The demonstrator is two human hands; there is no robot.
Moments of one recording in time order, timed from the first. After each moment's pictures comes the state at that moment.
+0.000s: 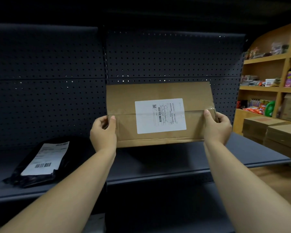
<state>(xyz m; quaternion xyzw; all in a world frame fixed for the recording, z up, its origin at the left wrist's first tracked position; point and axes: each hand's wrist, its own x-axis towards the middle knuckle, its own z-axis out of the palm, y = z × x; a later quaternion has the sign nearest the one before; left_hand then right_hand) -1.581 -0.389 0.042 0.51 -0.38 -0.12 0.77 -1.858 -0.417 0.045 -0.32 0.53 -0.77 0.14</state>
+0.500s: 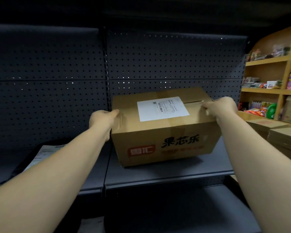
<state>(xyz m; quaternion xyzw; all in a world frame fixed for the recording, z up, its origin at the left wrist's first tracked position) -1.564 -0.410 0.097 0.61 -0.39 -0.27 0.64 -1.881 -0.423 0.131 -0.42 0.71 -0.55 0.14</state>
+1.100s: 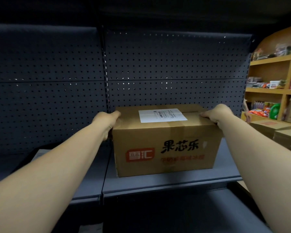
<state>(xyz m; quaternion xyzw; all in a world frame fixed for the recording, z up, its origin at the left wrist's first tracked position) -1.562 -0.435 0.105 0.66 -0.44 -0.30 0.53 -1.888 -0.456 0.127 -0.52 0.76 -0.35 0.16</state>
